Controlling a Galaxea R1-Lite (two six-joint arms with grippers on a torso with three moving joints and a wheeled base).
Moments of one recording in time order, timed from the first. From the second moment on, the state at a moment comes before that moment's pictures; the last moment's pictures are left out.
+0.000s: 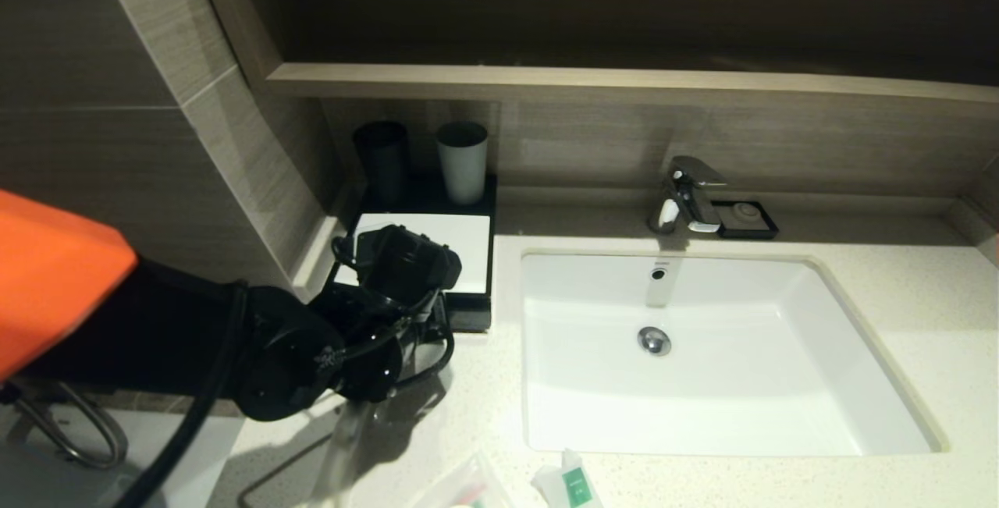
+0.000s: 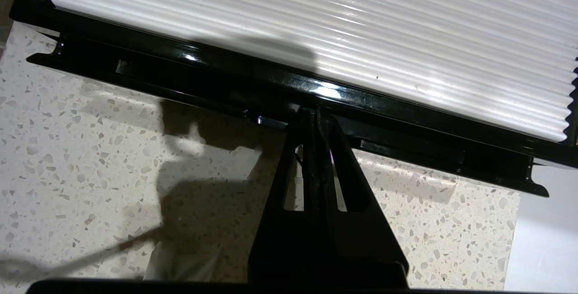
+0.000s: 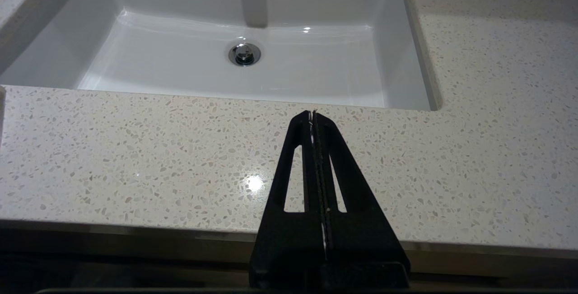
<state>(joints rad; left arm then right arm) -0.68 1.88 -1.02 -0.20 0.59 -0.59 -0.01 0.00 0.00 0.01 0.01 -0.05</state>
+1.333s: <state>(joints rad) -0.68 1.87 -1.01 -0.18 0.59 -0.58 -0.01 0.00 0.00 0.01 0.01 -0.05</state>
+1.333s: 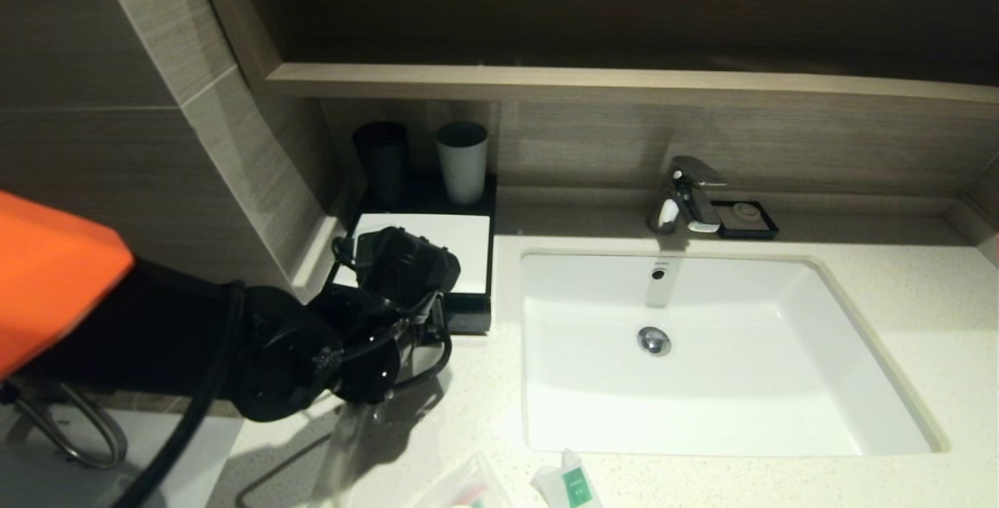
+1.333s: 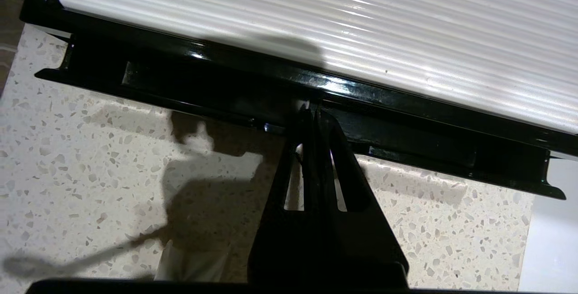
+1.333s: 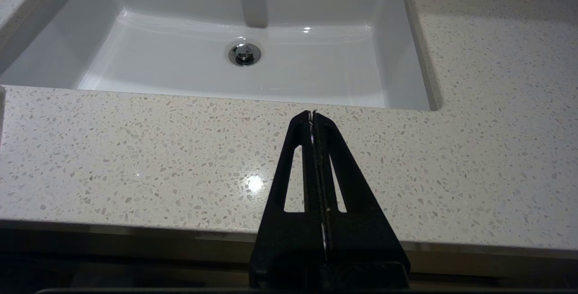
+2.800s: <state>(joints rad) -0.69 1.84 -1.03 -0.04 0.59 -0.58 -0.01 0.00 0.00 0.01 0.01 -0.05</state>
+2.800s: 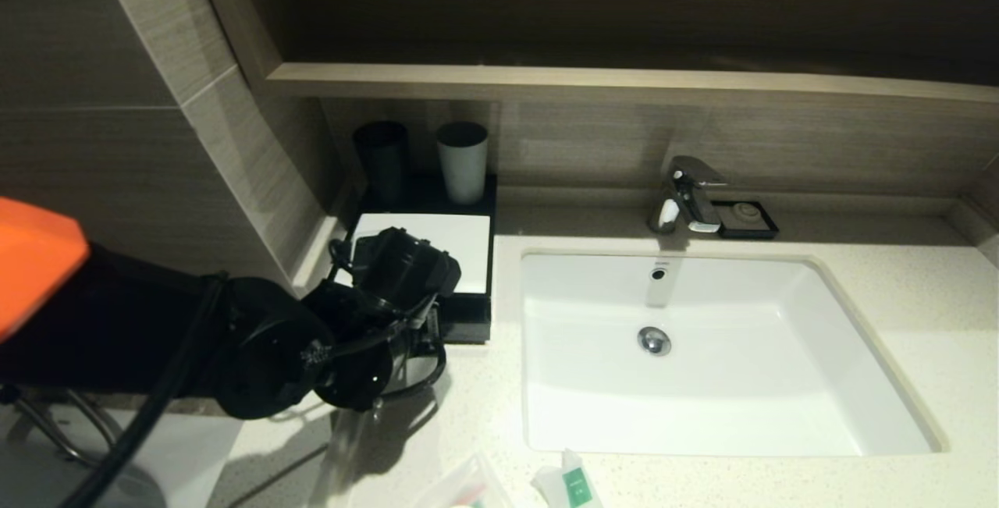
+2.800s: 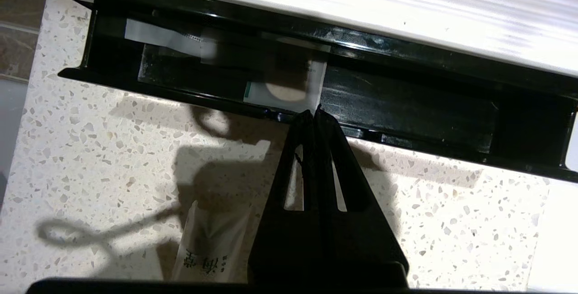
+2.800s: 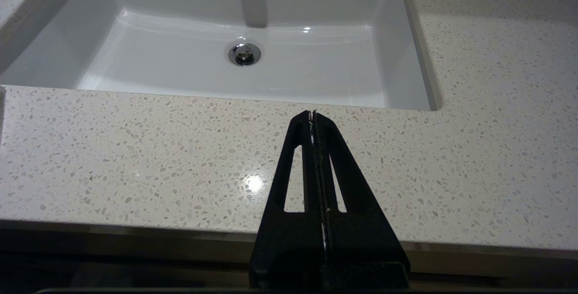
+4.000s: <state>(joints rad) -0.71 1.83 -1.09 0.01 0.59 -0.59 -0.01 0.00 0.00 0.01 0.01 -0.05</state>
